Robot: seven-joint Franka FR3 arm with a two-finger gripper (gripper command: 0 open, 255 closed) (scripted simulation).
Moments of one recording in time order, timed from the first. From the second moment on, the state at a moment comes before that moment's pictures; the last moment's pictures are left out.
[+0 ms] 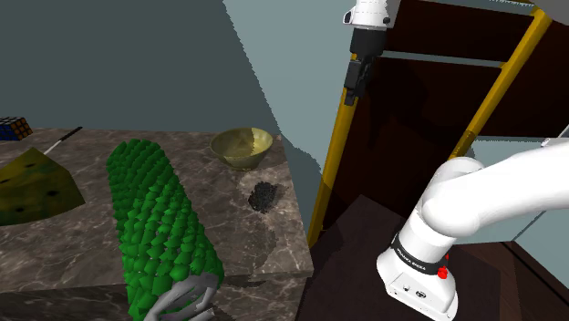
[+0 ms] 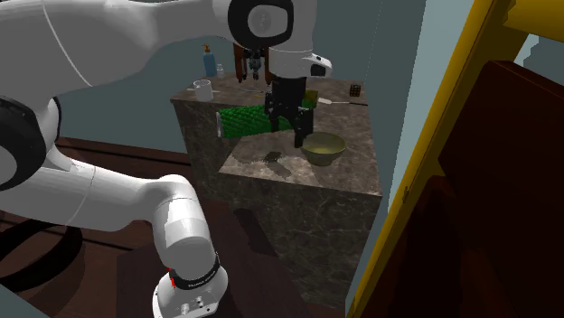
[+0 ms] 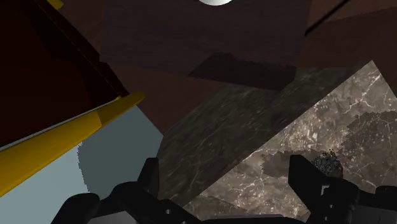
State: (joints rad) arm 0.00 -0.77 0.01 -2.27 0.01 1.46 -0.17
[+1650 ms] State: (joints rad) arm -0.13 -0.48 0.56 -2.50 0.48 2.06 0.91
